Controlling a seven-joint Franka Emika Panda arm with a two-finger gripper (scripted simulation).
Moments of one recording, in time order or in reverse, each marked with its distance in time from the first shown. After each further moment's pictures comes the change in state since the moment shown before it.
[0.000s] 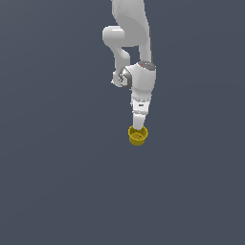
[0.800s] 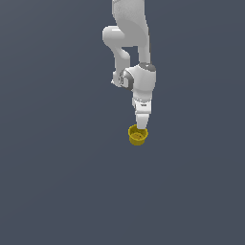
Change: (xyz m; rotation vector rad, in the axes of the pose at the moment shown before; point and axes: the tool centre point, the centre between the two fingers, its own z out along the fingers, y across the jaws) arm 0.009 -0.012 0.008 -0.012 0.020 -0.105
